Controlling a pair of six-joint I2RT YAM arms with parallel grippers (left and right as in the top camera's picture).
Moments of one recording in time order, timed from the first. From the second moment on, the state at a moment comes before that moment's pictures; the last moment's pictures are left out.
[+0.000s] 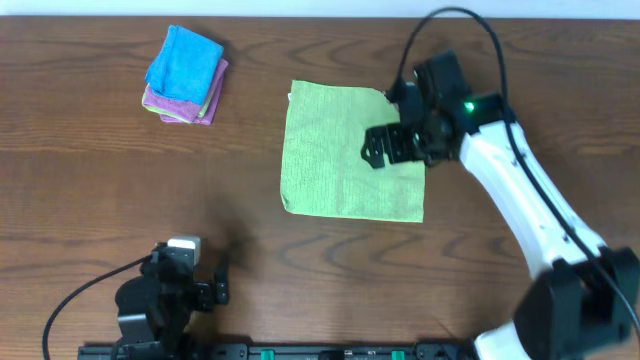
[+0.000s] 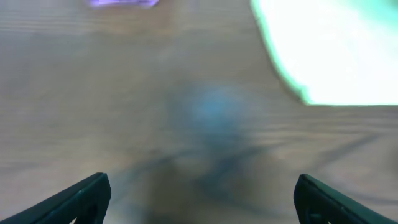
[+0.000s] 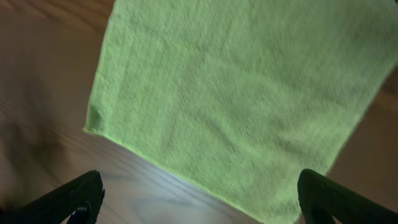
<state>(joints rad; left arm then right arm) 0.08 0.01 0.25 -0.84 0.26 0.06 0.28 1.67 1.38 -0.93 -0.28 0.12</state>
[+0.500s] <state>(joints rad) 0.07 0.49 0.61 -0.83 0.48 -0.14 0.18 1.31 1.01 -0.80 -0.28 0.16</state>
